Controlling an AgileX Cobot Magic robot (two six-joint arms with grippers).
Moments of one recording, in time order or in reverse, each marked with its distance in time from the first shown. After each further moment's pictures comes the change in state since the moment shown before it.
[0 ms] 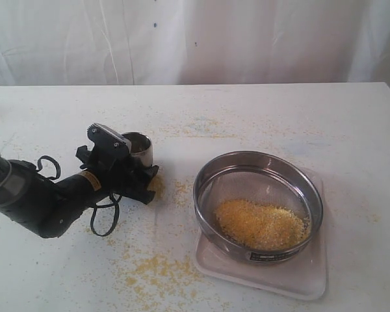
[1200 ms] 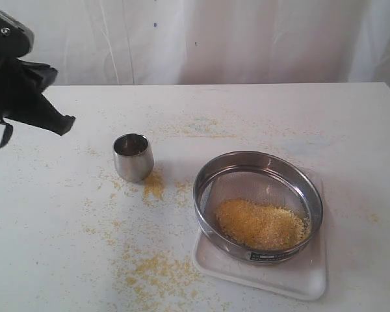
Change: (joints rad) left arm 0.005 -0.925 0.156 -0.732 0.618 0.859; right arm 0.000 0.000 0.000 0.000 0.000 0.000
